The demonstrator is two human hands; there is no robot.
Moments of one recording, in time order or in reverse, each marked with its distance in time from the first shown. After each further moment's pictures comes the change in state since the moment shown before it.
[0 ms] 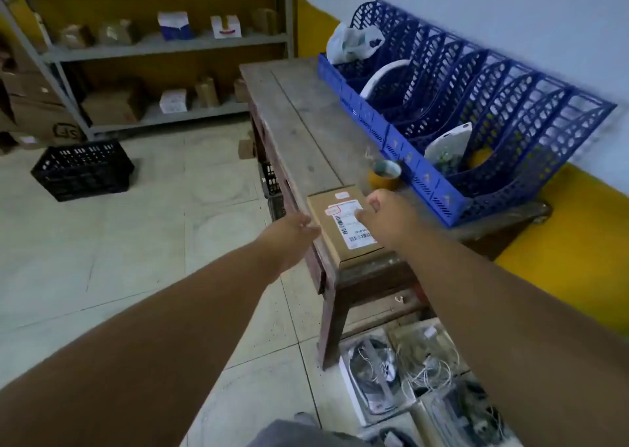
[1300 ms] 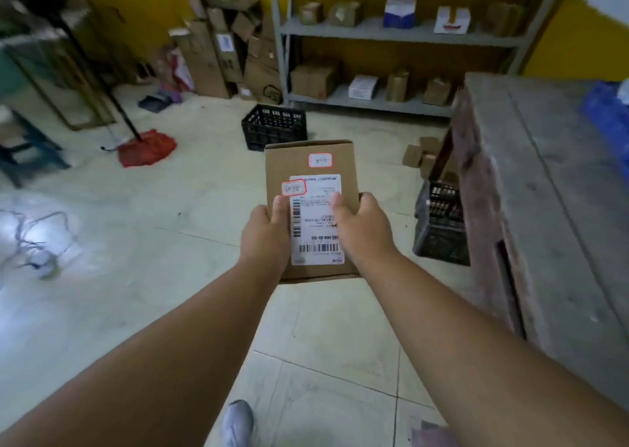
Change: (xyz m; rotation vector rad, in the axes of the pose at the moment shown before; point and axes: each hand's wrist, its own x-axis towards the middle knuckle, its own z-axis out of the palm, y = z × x) left_hand 0.003 -0.172 -0.281 -0.420 0.930 -0.347; right_hand 0.052 -0.329 0.255 0.361 -0.266 -0.293
